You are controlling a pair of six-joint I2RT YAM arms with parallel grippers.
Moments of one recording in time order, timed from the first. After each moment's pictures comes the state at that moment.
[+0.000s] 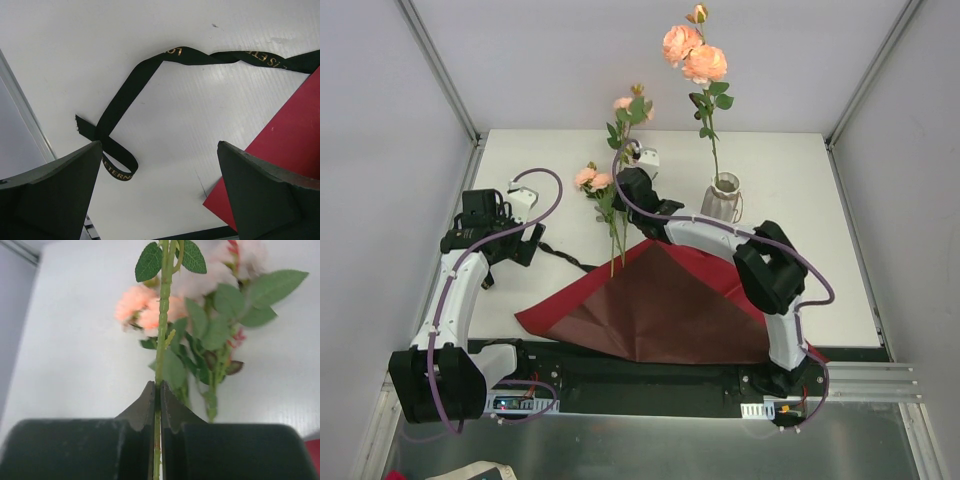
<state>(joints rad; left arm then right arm) 0.09 1.09 0.88 -0.70 0.17 0.48 0.84 2.06 1.54 -0.01 0.46 0.72</state>
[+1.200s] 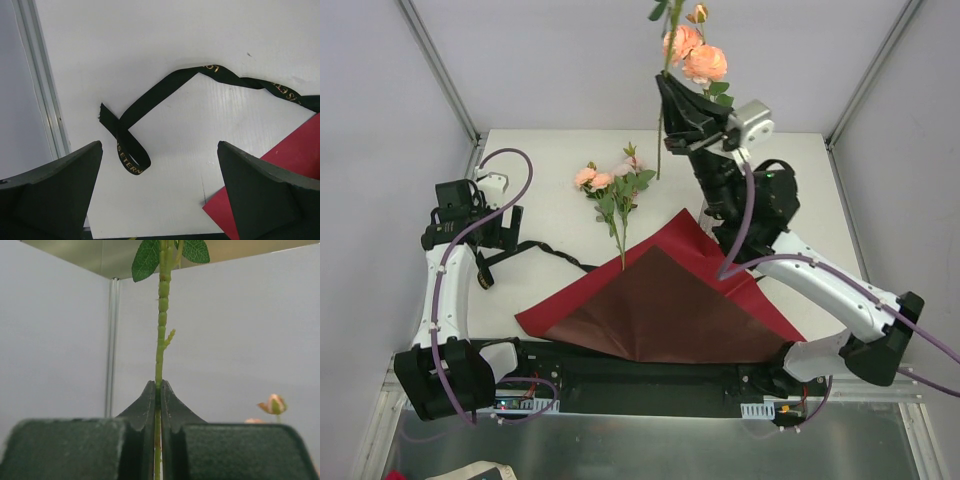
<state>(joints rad) 0.24 1.12 0.98 -0.70 0.19 0.36 0.97 1.40 1.48 0.73 0.19 -0.28</state>
